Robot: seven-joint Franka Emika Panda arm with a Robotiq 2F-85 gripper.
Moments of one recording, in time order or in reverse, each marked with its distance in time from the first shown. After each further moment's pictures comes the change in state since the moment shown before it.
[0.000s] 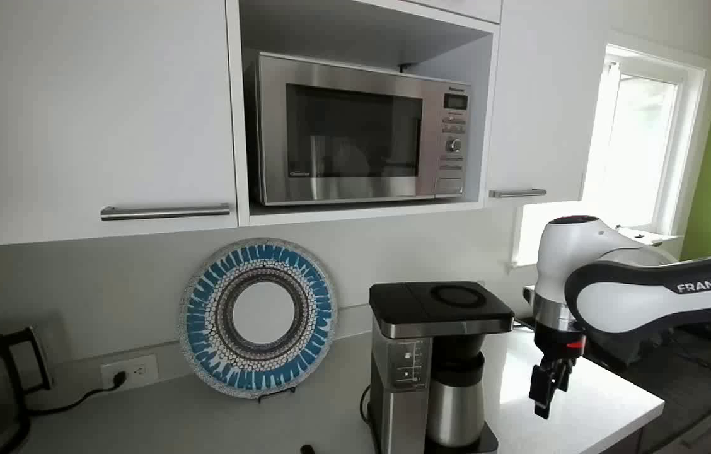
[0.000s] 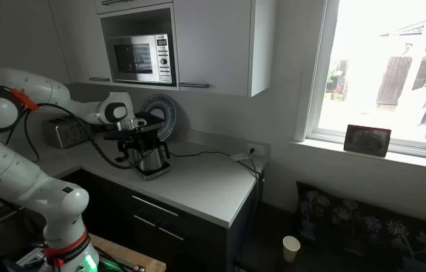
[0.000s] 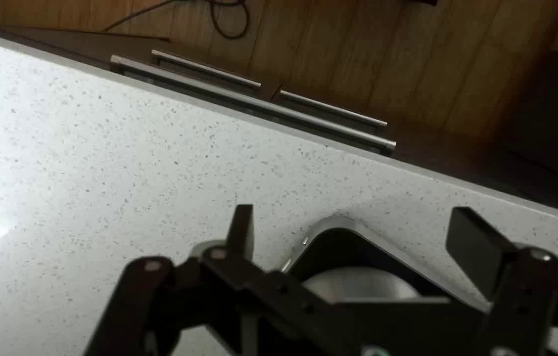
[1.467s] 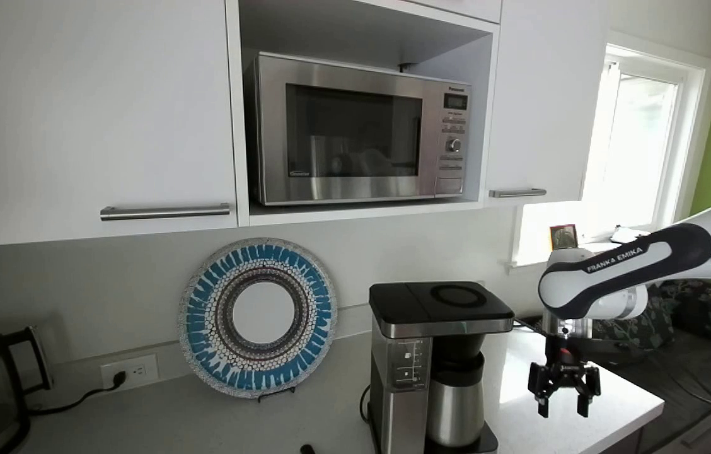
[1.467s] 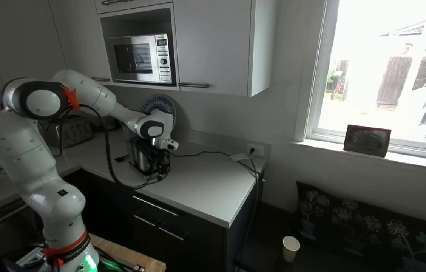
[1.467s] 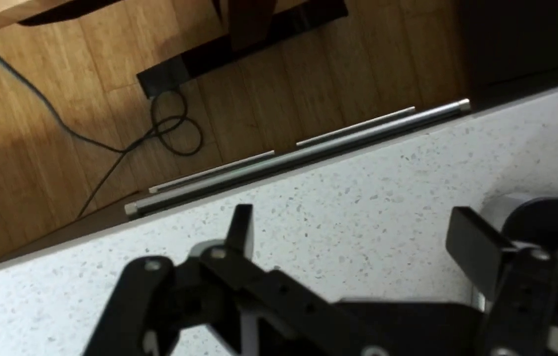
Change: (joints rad) arm -0.160 0.383 -0.187 0.147 0.189 0.000 0.136
